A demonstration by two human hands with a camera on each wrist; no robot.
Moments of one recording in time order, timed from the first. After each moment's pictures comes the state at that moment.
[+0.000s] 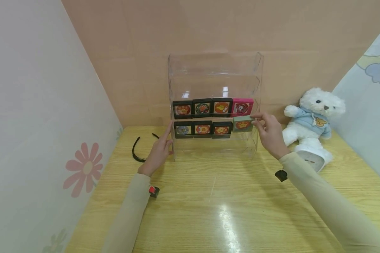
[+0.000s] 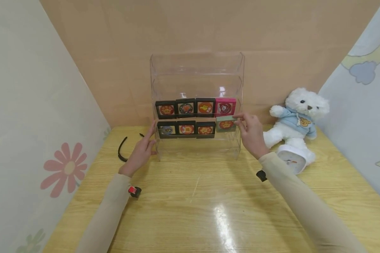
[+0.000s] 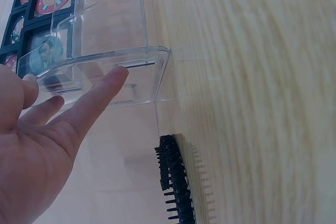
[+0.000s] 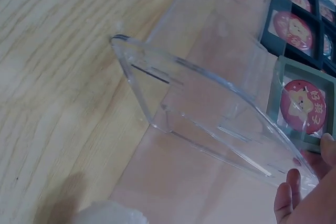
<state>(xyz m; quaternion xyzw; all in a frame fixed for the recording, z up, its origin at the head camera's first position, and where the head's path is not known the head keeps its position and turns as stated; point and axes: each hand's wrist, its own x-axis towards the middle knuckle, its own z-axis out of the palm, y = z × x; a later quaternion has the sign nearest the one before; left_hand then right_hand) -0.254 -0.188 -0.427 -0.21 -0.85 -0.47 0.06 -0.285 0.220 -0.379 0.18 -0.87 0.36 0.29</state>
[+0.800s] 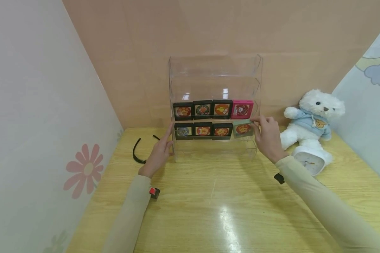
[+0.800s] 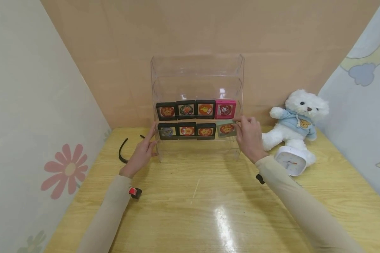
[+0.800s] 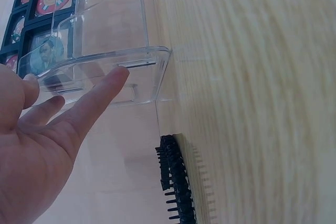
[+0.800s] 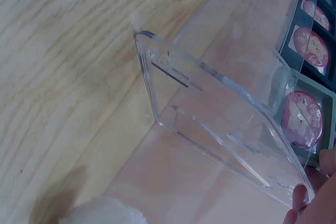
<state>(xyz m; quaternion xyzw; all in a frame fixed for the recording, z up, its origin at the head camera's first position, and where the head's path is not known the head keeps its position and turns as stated) -0.255 -0.189 -0.429 -0.22 -0.84 -0.49 0.05 -0.287 0.213 -0.391 0.22 -0.86 0.27 0.37</state>
